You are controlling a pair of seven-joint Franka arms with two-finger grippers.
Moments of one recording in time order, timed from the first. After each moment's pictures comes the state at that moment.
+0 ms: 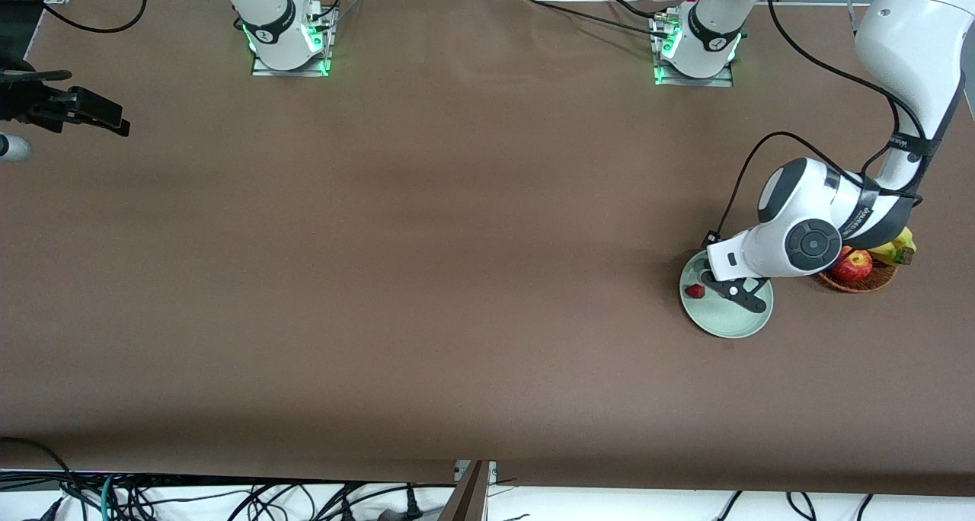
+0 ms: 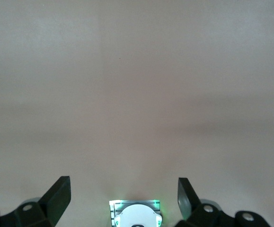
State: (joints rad) left arm 0.48 0.59 -0.64 -1.82 0.45 2.00 0.14; right arm 0.05 0.03 -0.08 -1.52 0.00 1.38 0.02
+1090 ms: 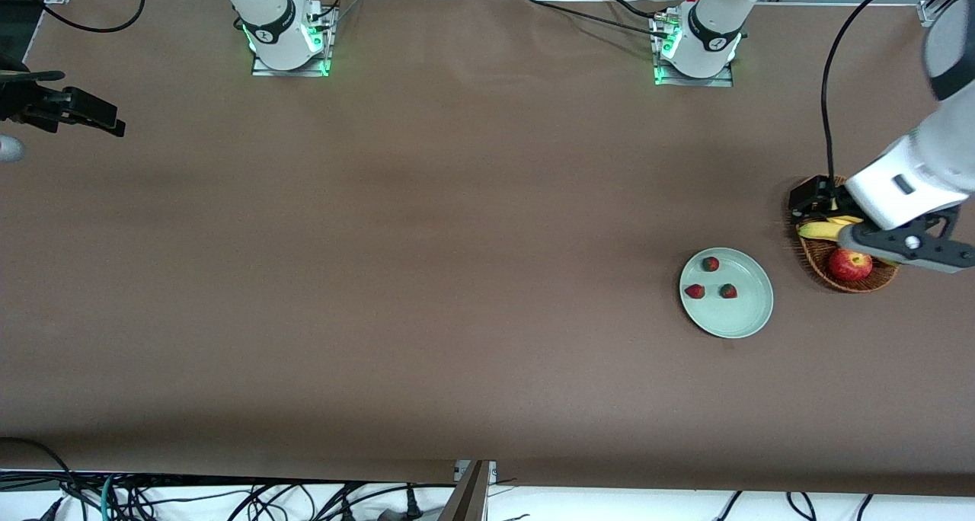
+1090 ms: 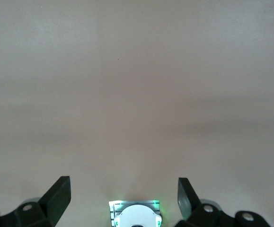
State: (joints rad) left arm 0.39 0.26 -0.53 -1.39 0.13 1.58 0.07; right arm 0.05 0.03 -0.08 -1.51 0.00 1.38 0.02
